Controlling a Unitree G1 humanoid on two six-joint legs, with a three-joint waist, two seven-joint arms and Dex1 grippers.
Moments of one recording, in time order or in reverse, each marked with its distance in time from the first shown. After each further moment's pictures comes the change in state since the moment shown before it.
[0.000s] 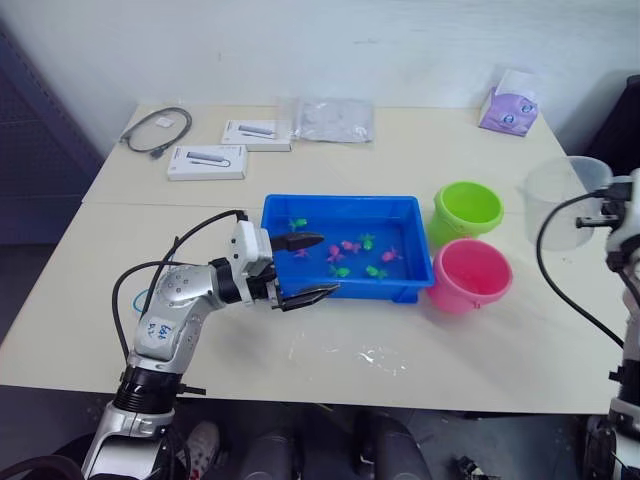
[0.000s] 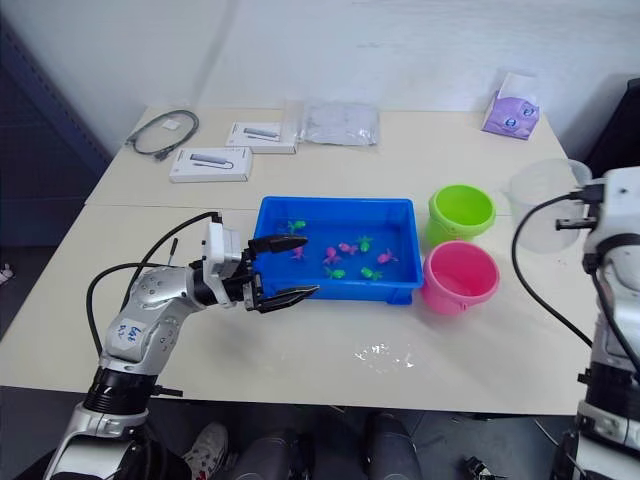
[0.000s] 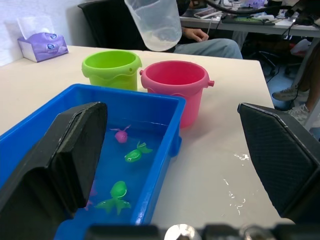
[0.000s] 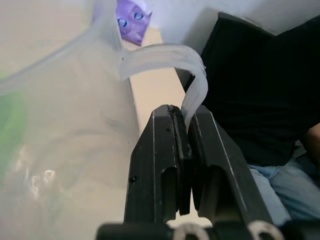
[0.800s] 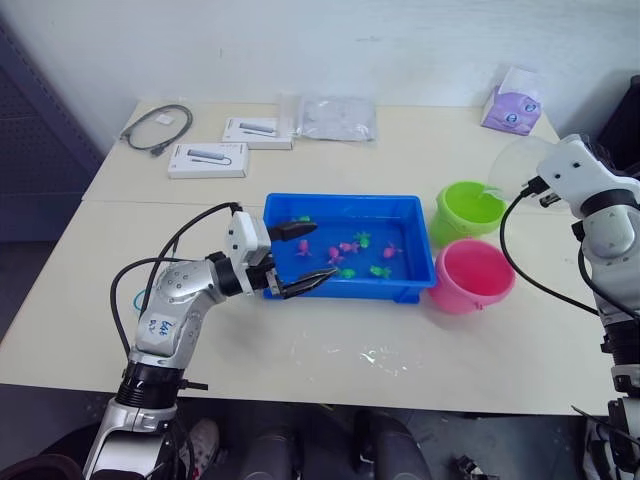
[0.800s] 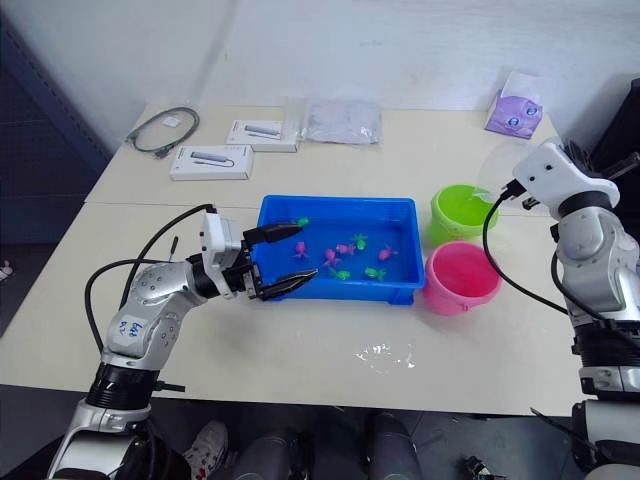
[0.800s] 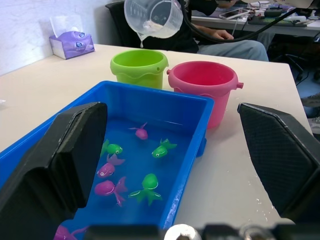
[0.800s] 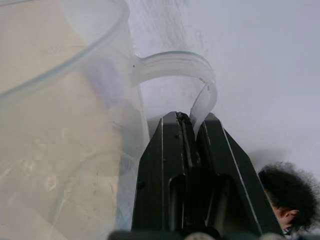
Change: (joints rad) left arm -0.011 -0.020 0.009 0.022 0.024 -0.009 0.070; right arm -0.139 -0.138 0.341 0.285 -0.427 -0.469 -0.143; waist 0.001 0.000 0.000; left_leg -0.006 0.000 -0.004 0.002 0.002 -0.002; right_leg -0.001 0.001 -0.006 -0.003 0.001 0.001
